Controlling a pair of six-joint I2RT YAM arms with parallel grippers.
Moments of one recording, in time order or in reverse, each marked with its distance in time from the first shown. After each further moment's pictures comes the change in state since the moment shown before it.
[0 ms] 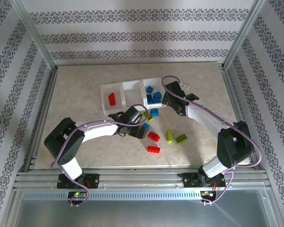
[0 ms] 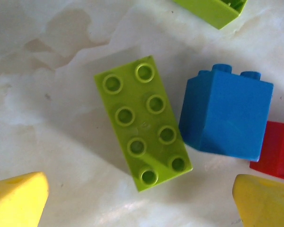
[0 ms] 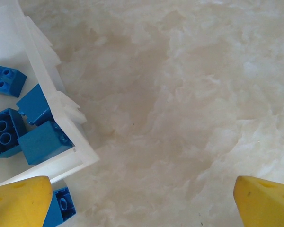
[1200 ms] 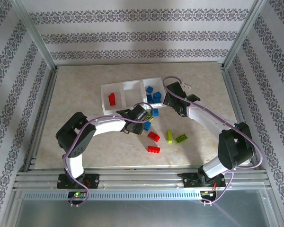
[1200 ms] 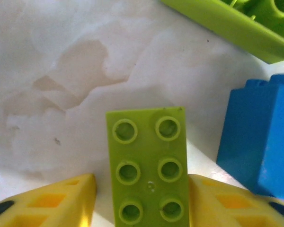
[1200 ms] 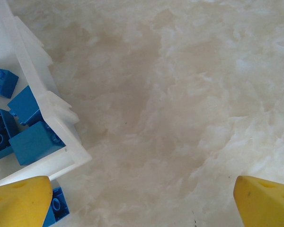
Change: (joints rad) left arm -0.003 0.143 0.129 -0.060 -0.113 0.007; right arm -0.006 -0.017 -0.019 0.000 0.005 0.006
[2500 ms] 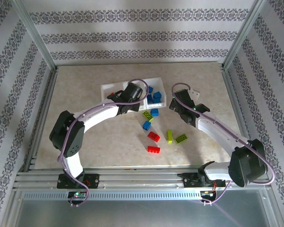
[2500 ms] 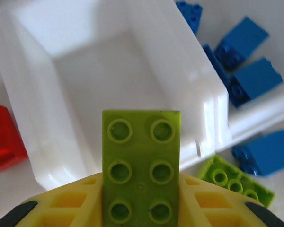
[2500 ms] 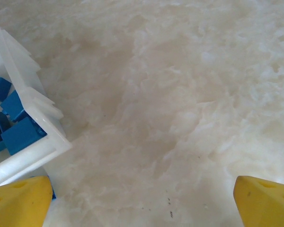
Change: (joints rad) left arm 0.154 -0.031 0.254 0.000 -0.106 0.114; right arm 0.000 -0.232 -0.178 0.000 0.035 0.056
